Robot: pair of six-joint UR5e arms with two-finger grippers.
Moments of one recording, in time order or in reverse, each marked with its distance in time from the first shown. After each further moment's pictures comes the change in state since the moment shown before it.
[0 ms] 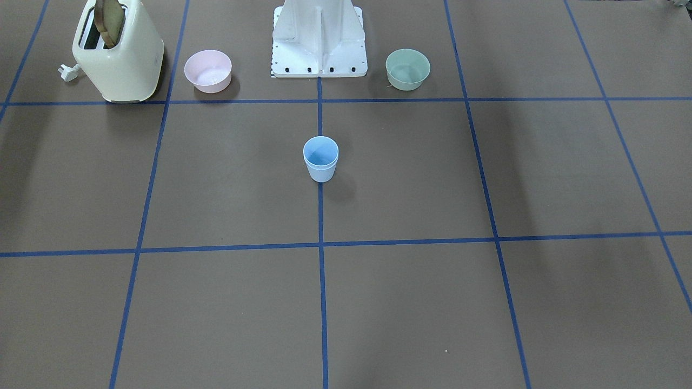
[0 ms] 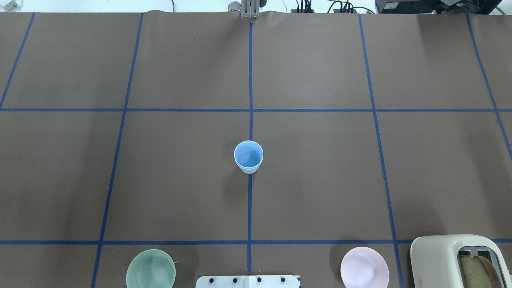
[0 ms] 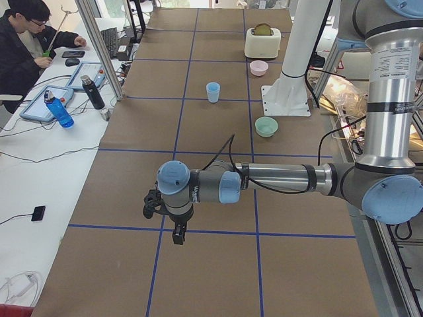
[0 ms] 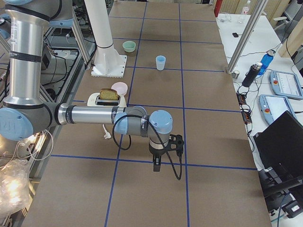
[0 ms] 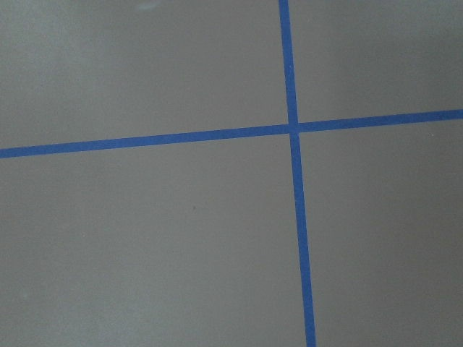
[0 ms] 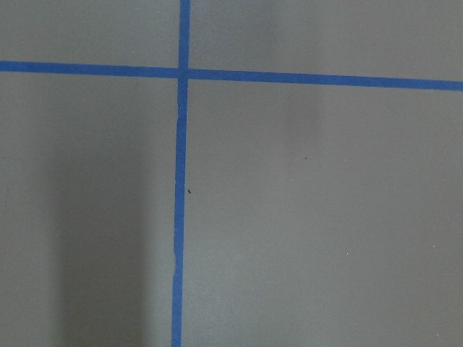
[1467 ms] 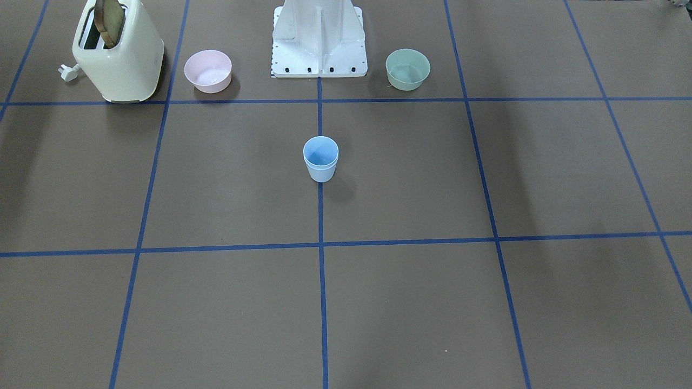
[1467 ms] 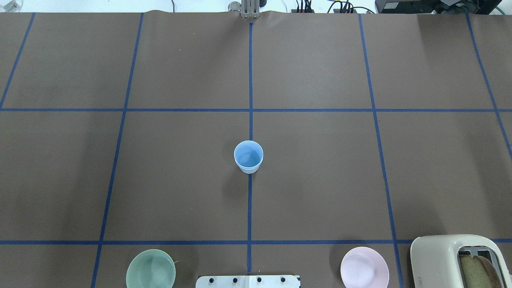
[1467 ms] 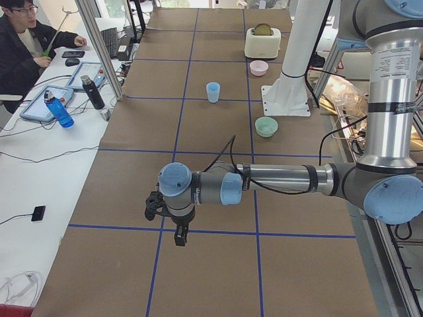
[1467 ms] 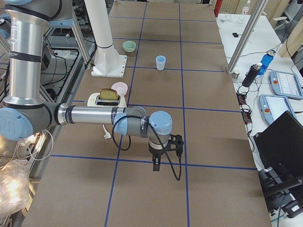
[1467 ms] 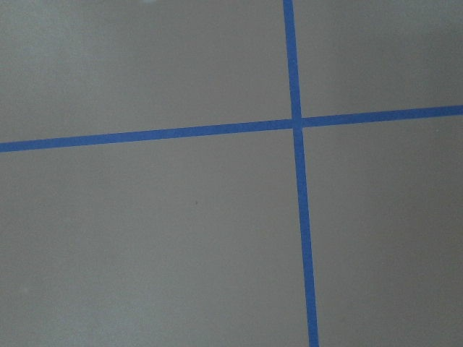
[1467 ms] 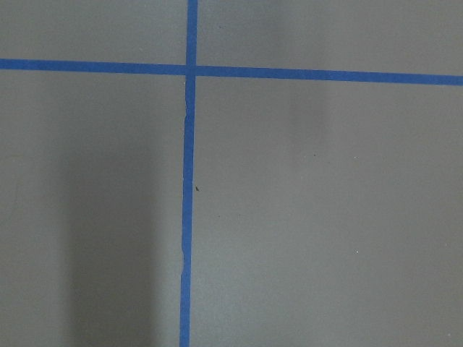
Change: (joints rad) left arm 0.000 0.012 0.000 -0.001 0.000 0.000; right arm 0.000 -0.002 -0.003 0.000 0.022 -0.003
